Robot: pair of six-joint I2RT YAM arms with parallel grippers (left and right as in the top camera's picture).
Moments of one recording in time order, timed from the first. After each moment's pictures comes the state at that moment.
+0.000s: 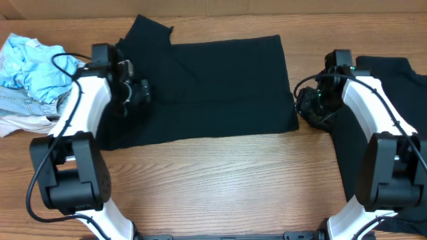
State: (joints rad) left arm 0.12 1.91 1.41 -0.85 0.22 -0.21; right arm -0.04 1.86 1.32 -0.95 -0.23 0.33
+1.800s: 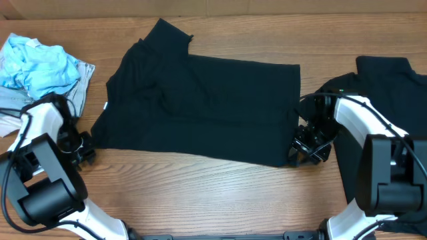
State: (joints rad) left arm 0.49 1.91 1.23 -1.12 -0.17 -0.25; right arm -0.03 1.83 1.10 -1.18 -0.35 0.49
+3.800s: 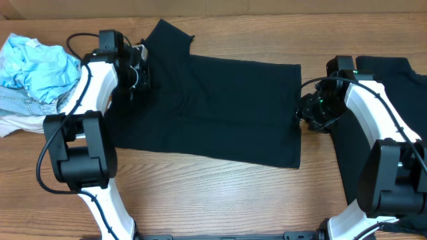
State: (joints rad) left arm 0.07 2.10 1.59 -0.76 0.34 0.00; right arm -0.05 1.82 1.31 -1.06 -0.29 0.36
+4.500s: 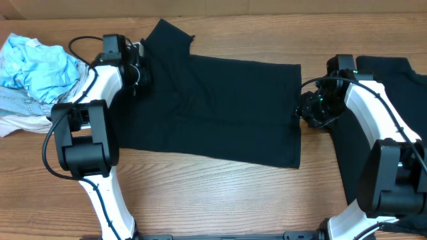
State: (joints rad) left arm 0.09 2.21 1.60 -0.49 0.29 -0.13; right arm -0.05 1.82 1.31 -1.02 -0.29 0.36
